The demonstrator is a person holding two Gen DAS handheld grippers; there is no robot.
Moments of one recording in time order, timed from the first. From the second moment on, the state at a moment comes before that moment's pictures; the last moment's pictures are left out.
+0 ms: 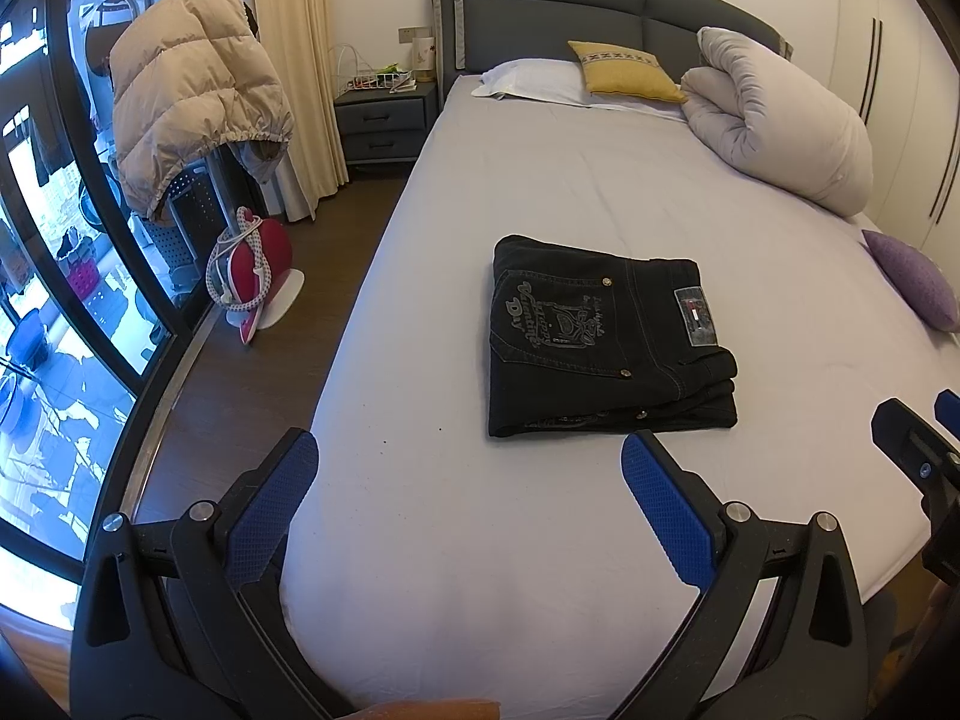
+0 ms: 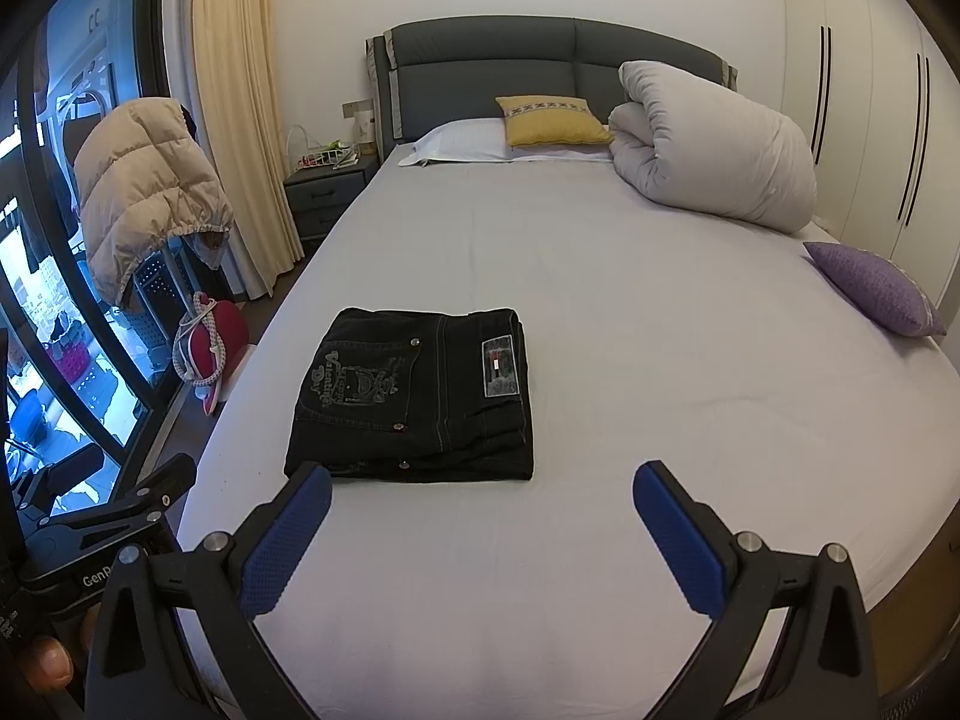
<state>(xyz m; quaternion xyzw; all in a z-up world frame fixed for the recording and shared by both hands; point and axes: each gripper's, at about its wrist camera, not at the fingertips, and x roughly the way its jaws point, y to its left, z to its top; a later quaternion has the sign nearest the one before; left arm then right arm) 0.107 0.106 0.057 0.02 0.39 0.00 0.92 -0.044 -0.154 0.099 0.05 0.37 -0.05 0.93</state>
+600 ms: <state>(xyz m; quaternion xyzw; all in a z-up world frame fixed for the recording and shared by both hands) 0.108 0.105 0.057 0.02 0.39 0.00 0.92 -0.044 -0.156 0.093 0.04 0.38 -0.05 0.92</state>
